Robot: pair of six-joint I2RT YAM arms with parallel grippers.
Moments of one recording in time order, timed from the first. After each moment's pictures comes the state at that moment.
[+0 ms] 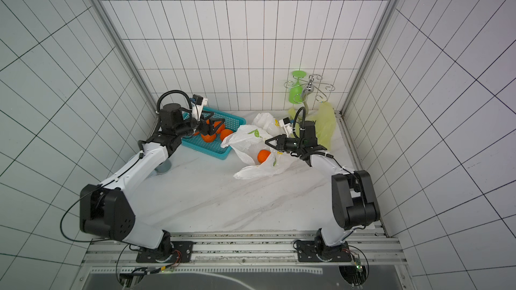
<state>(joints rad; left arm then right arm) -0.21 1.59 1.28 -0.06 0.52 0.02 0.18 1.59 0.99 0.14 -0.99 0.62</state>
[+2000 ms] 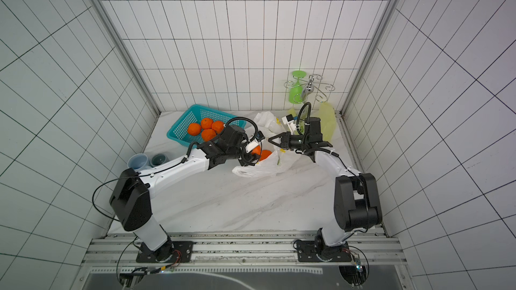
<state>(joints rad) -0.75 1.72 1.35 -0.32 0.07 0.35 0.13 1.58 1.06 0.00 -1.09 0.54</state>
